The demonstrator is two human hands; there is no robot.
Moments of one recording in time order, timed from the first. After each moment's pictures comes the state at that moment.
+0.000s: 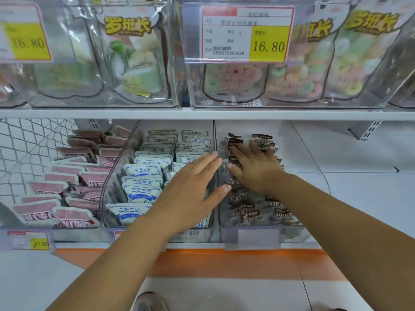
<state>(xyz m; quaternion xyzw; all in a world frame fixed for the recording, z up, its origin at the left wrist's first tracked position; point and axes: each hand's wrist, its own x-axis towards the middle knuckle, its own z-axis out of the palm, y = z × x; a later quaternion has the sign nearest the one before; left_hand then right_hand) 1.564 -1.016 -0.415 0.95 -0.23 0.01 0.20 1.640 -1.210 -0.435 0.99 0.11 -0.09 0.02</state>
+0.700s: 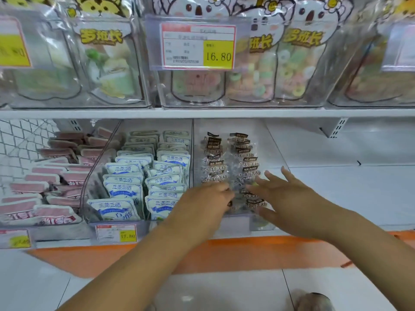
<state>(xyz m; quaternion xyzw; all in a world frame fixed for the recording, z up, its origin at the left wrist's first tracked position) 1.533 -1.079 -0.415 0.95 -0.31 0.04 0.09 1.519 -1.286 -0.394 0.97 0.20 -0.10 0.08</state>
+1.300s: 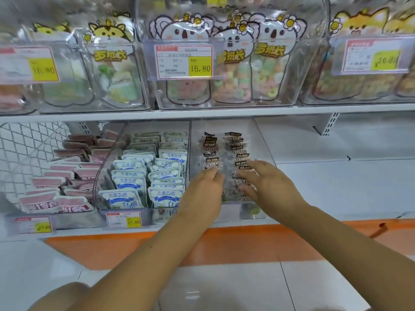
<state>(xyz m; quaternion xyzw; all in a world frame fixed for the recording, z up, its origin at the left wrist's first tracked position) 1.522 -1.104 -0.425 0.97 -0.20 0.10 0.12 1.516 -1.283 -0.417 0.97 0.17 0.18 -0.01</state>
